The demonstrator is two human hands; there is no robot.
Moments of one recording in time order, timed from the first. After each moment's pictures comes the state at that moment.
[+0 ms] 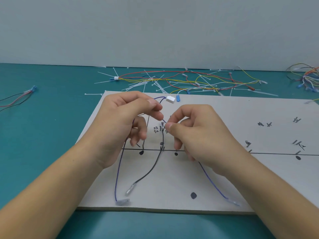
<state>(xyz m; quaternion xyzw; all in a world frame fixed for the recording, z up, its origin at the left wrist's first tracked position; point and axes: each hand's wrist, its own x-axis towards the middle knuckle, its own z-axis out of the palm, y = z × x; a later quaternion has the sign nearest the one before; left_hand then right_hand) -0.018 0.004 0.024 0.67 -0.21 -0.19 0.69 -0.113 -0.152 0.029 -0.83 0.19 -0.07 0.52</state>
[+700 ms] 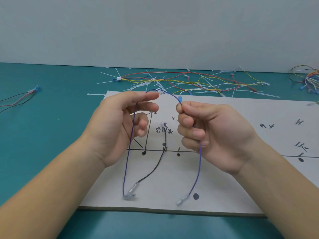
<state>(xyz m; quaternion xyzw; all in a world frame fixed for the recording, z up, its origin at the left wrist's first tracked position) -0.012 0.004 0.025 0.56 -0.12 -0.24 0.78 -0.113 -0.168 0.039 -0.50 0.10 0.04 0.86</state>
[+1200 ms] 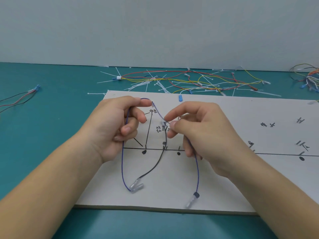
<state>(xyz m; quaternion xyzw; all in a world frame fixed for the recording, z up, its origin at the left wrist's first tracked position) -0.003 0.007 0.023 0.62 -0.05 -0.26 0.74 -0.112 -0.152 0.025 -0.78 0.16 -0.10 0.60</state>
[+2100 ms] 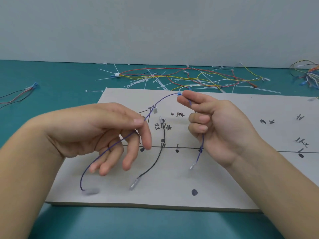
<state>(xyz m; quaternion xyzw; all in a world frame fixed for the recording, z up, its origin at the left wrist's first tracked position) 0.021 0.051 0.042 0.58 -0.33 -0.59 0.46 -0.105 -0.171 0.026 -0.46 0.22 -0.11 0.85</state>
